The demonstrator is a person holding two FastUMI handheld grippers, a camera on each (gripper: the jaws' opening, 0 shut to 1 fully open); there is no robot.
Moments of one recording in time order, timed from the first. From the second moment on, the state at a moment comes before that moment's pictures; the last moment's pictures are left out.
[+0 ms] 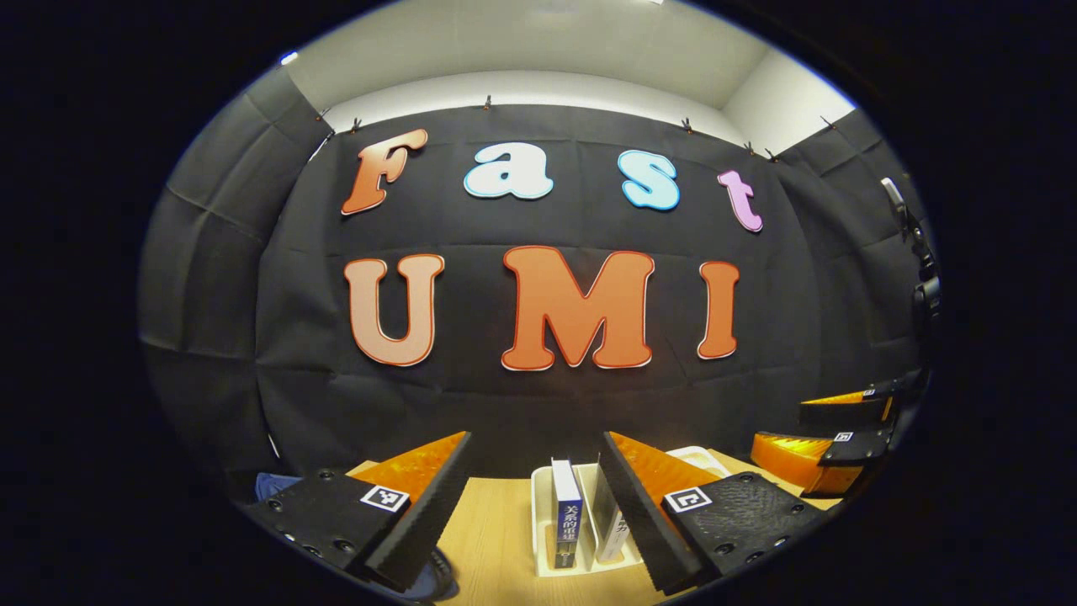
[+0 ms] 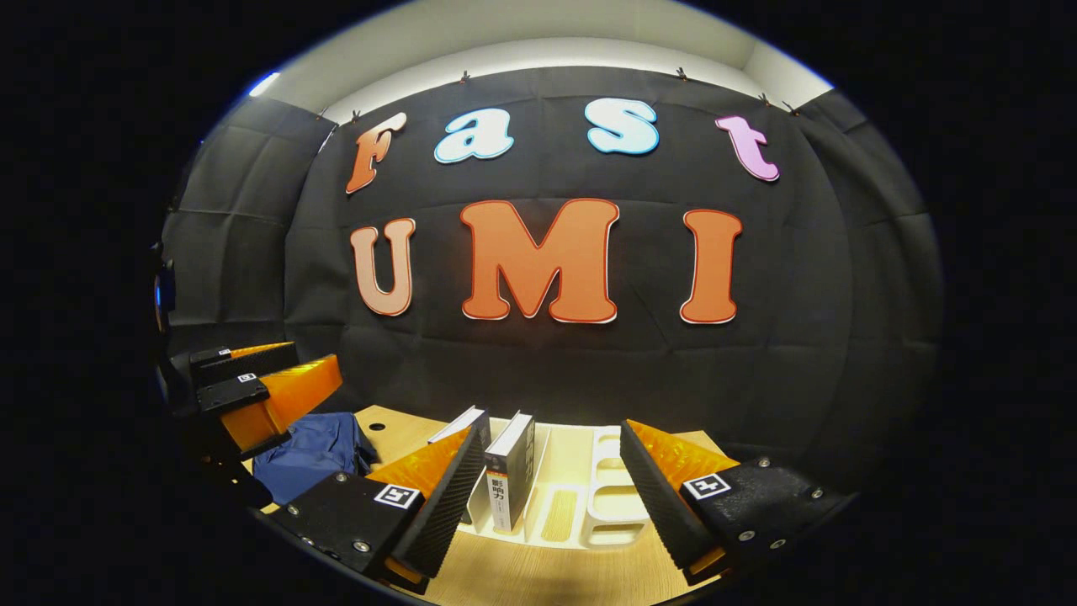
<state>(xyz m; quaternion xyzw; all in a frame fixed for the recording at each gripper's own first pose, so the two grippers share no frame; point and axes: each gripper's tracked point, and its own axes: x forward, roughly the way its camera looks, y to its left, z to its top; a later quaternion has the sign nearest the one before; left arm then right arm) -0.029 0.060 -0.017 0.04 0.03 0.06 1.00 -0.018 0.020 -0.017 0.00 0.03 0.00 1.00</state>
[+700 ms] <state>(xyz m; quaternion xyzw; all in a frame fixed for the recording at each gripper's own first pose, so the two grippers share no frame) -0.111 0.206 -0.202 0.27 0.29 0.11 0.91 -0.012 -0.001 -0.057 -0.01 0.08 -0.02 1.00</state>
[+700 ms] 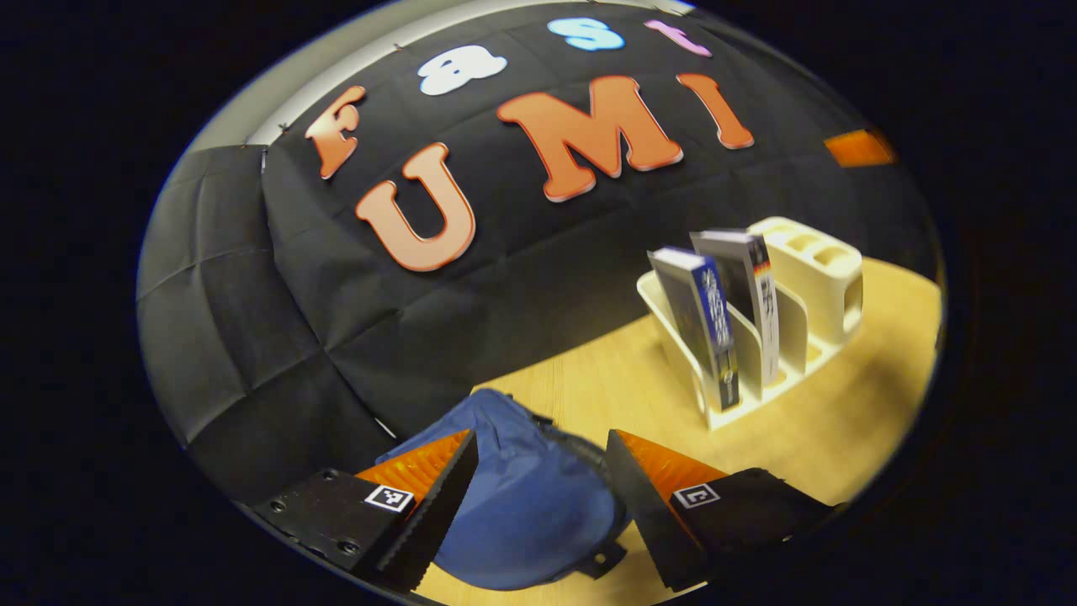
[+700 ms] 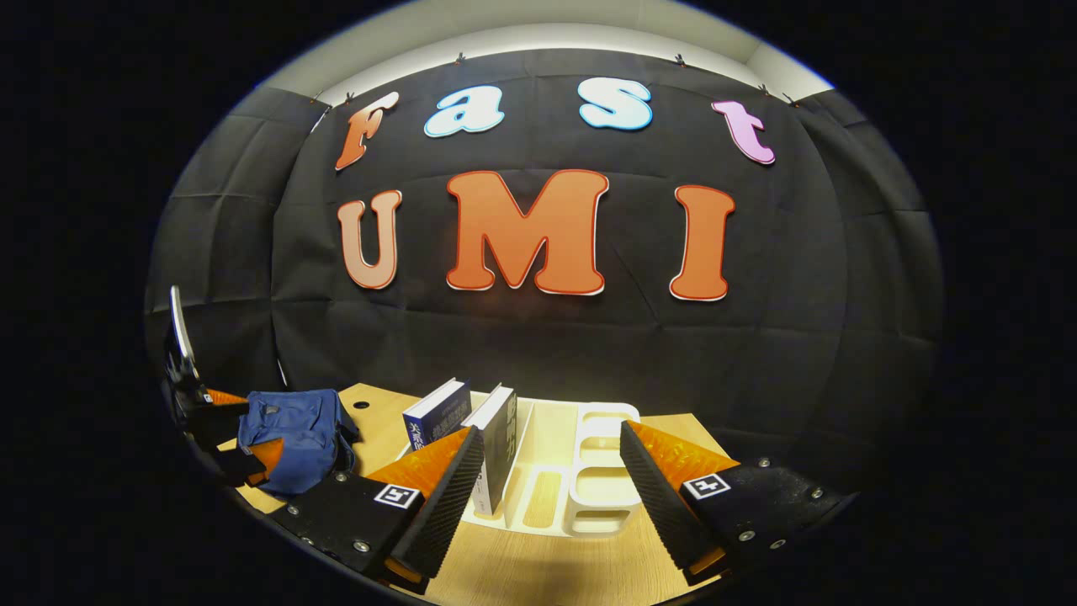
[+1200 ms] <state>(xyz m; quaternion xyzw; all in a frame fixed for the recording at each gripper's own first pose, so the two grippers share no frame) -0.168 0.234 -0.319 0.36 0.44 0.05 0.82 -0.015 -0.005 -0.086 -0.02 0.13 -0.05 0.99</state>
